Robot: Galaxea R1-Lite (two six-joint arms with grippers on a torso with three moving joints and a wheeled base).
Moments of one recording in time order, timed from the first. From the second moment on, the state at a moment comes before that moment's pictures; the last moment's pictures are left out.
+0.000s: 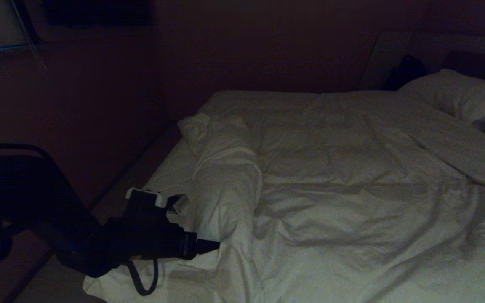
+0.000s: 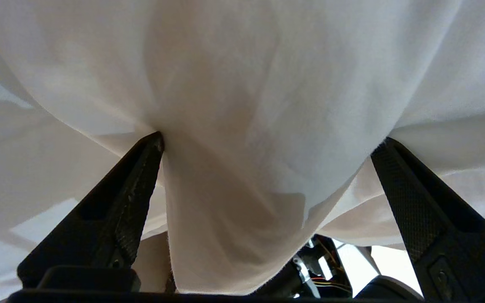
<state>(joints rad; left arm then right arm) -0.31 2.05 -0.66 -0.65 -0.49 -0.19 0.00 0.00 0.00 0.00 0.01 -0.01</state>
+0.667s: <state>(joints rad) -0.31 2.04 -0.65 -0.65 -0.49 -0.19 0.00 0.00 0.00 0.00 0.01 -0.01</state>
